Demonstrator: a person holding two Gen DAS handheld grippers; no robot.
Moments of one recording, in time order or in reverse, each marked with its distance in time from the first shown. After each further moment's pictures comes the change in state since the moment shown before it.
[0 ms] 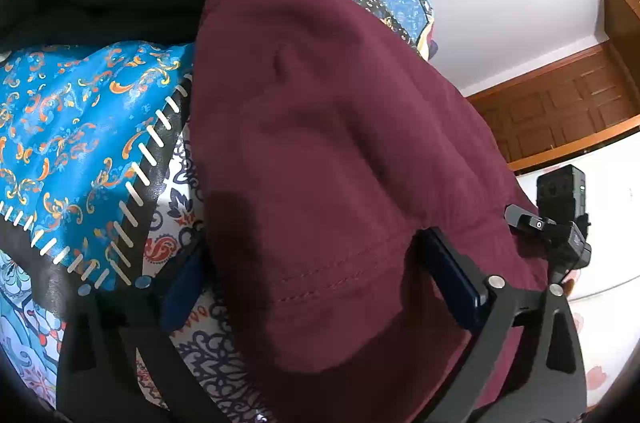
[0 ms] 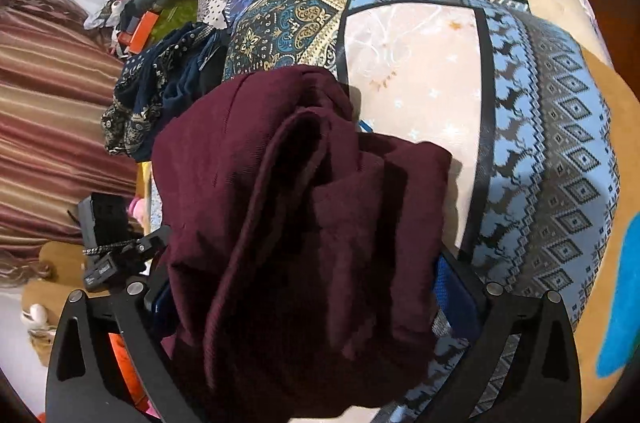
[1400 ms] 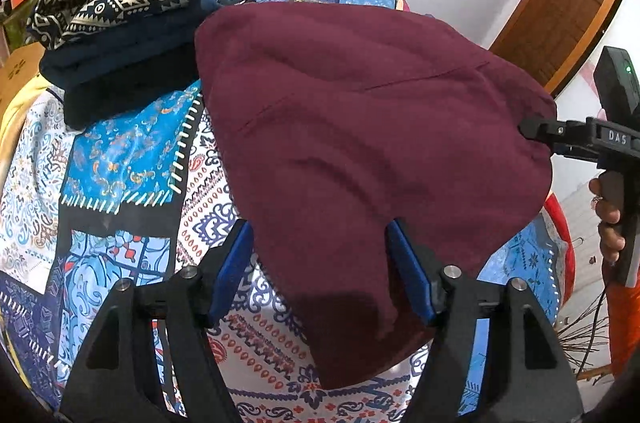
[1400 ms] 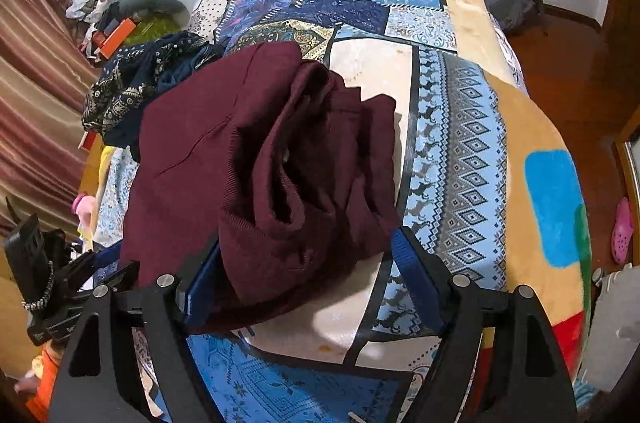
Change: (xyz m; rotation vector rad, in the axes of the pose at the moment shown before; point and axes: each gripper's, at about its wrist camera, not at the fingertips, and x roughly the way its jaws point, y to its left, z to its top) left arm -0.051 -0.063 -0.107 0.396 -0.139 0.298; right arm -0.044 0.043 -0.084 -0.101 -0.227 -0.277
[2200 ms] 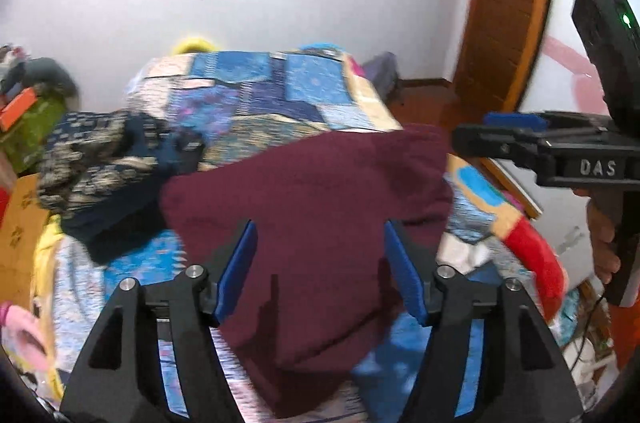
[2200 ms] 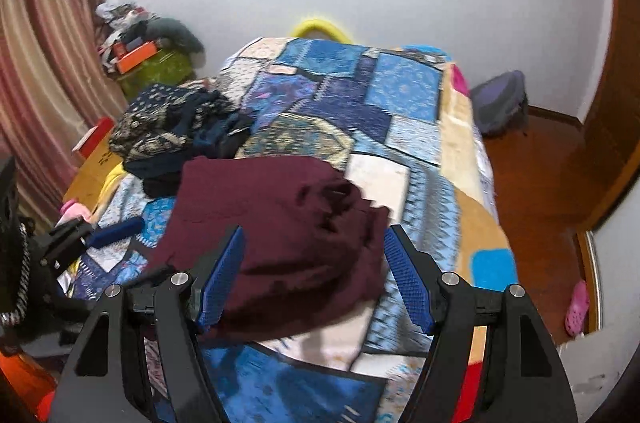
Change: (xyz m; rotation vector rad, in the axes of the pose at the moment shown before) left arm -0.075 -0.087 0.059 0.260 -0.226 0.079; right arm -0.076 0.069 0.015 -0.207 -0.263 -0.112
